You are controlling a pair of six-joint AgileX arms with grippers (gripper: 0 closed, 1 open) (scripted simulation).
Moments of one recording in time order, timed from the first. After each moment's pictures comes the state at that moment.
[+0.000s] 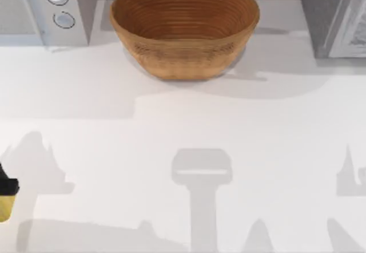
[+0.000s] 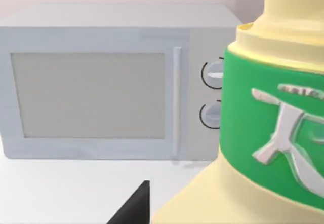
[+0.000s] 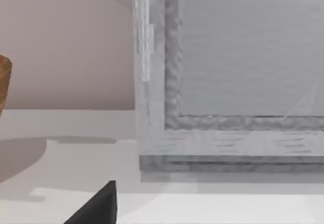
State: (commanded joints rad) left arm -0.01 0.01 0.01 0.00 -0.01 0.00; right arm 0.00 0.00 0.00 0.00 0.00 0.00
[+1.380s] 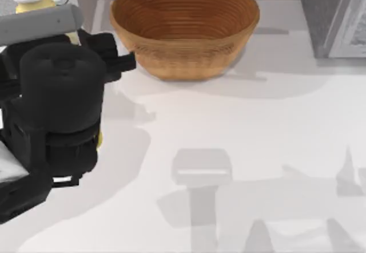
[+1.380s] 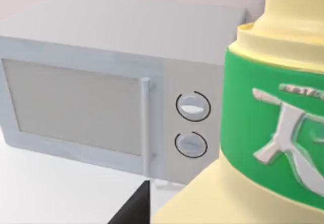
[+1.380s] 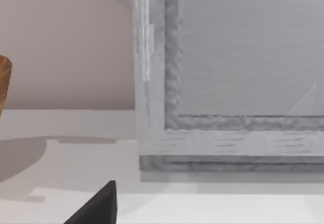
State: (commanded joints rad) left arm -0.81 1.14 0.70 0.14 -1.05 -0.27; right arm 0.00 0.00 0.00 0.00 0.00 0.00
